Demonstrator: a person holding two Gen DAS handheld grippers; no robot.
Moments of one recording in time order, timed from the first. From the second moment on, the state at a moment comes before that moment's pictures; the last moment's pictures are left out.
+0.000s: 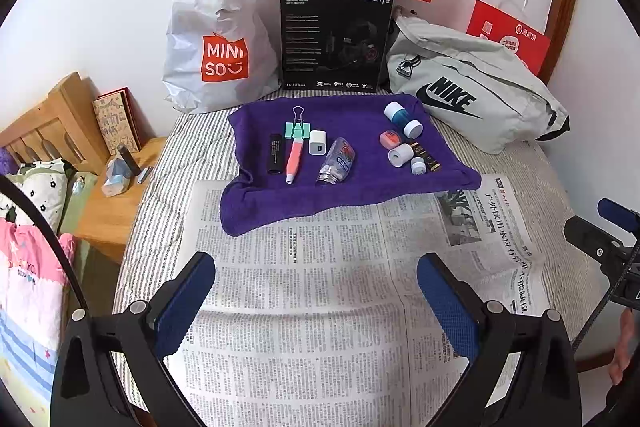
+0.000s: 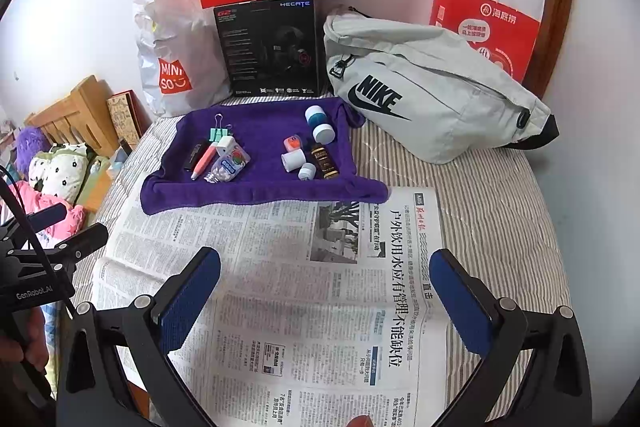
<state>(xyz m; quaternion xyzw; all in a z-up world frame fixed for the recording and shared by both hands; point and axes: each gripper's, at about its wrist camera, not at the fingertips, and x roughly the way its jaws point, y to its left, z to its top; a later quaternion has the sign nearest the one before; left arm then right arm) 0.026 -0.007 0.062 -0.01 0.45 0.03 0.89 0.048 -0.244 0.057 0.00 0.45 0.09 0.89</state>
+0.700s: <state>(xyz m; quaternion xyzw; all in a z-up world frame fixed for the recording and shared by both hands) 0.026 -0.011 0.064 0.00 0.45 0.03 0.89 0.046 -0.246 0.060 -0.01 0.45 0.09 0.89</state>
